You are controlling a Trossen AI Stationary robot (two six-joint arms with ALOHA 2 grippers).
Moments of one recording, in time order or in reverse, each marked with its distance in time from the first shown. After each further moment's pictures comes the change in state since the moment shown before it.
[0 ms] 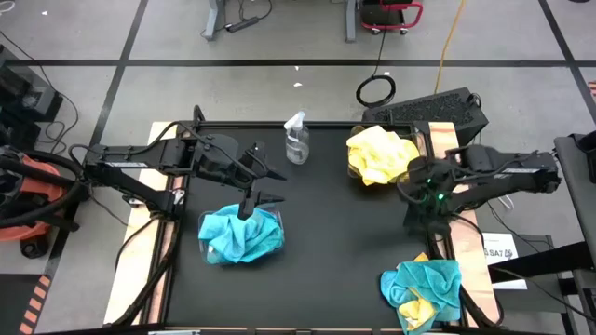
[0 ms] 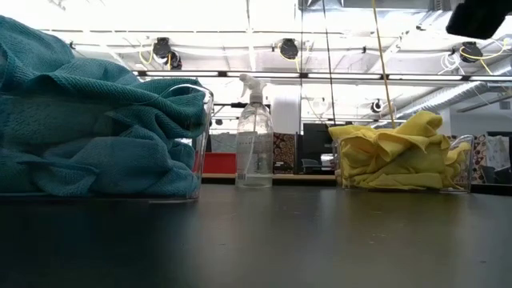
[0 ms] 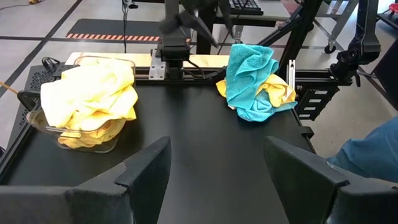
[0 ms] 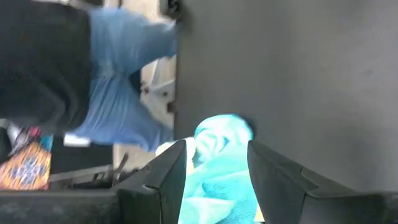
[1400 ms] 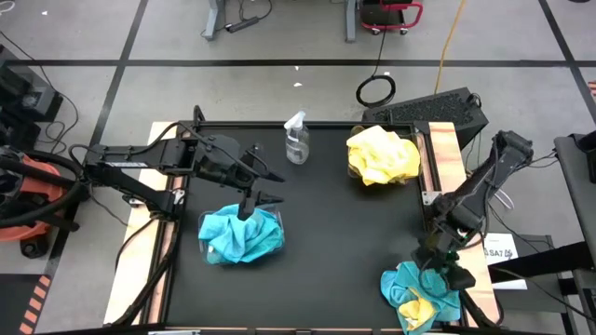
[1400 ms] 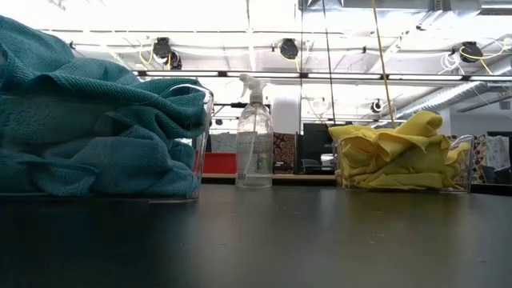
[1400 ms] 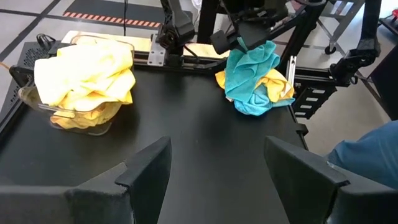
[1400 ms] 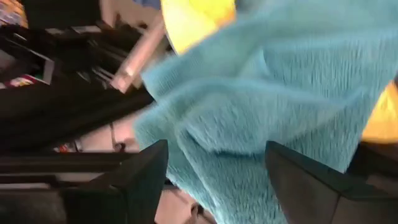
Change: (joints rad) left arm 0.000 0.000 0.000 -0.040 0.001 -0.078; right arm 0.755 0.120 -0.317 0.281 -0.036 0.396
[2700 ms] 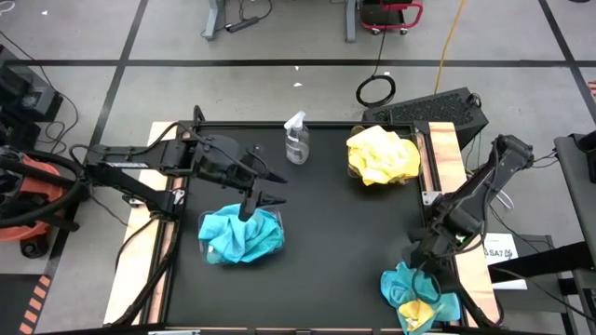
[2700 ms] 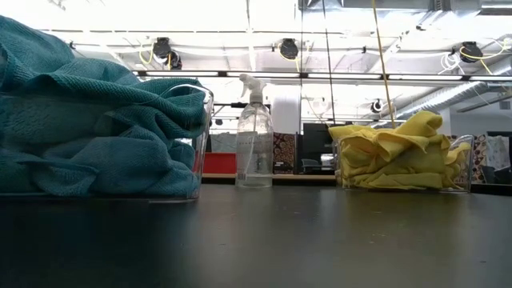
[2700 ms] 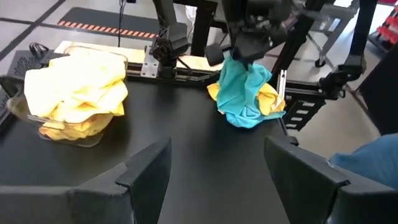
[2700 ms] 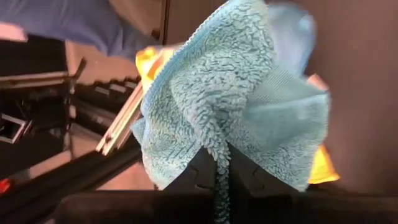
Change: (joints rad) left arm -0.011 0.006 0.000 0.056 0.011 -0.030; right arm -0.034 0.106 0.155 -0.069 0.219 -0.017
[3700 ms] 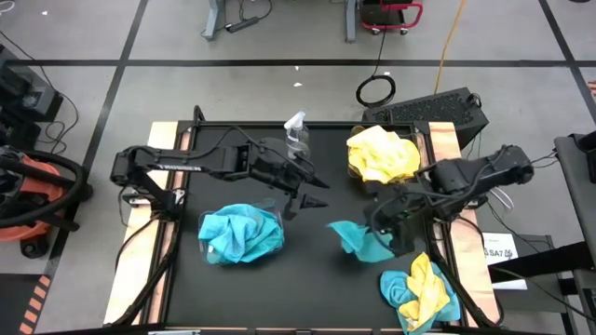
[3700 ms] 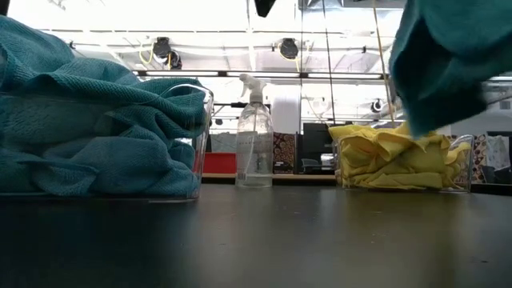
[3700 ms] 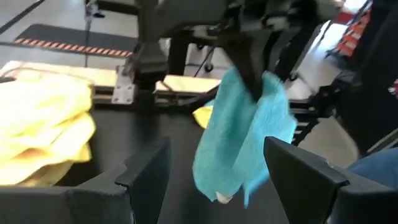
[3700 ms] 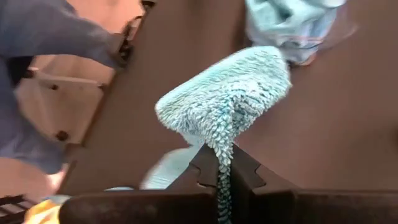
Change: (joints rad) left arm 0.092 0.291 0.000 0.384 0.202 0.040; right arm -0.462 0.197 0.563 -0.104 0.312 -0.708
